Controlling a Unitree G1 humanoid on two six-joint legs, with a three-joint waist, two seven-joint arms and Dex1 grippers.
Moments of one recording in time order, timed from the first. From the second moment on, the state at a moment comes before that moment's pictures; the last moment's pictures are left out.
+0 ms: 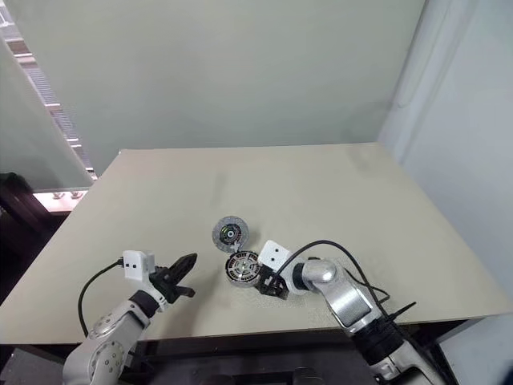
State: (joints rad) left arm 0.14 0.24 0.14 -0.26 -0.53 0.42 -0.43; right arm -0.35 -0.42 0.49 -0.08 -0.04 0.50 0.80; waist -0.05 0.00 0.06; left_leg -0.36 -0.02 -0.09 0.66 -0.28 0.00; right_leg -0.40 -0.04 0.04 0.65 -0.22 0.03
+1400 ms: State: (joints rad) left arm 0.15 0.25 0.10 -0.22 -0.48 0.42 -0.45; right arm -0.64 -0.33 0.84 0.07 -0.40 0.63 0.96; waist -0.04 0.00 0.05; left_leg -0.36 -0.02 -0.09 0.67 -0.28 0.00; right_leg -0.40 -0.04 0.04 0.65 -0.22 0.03
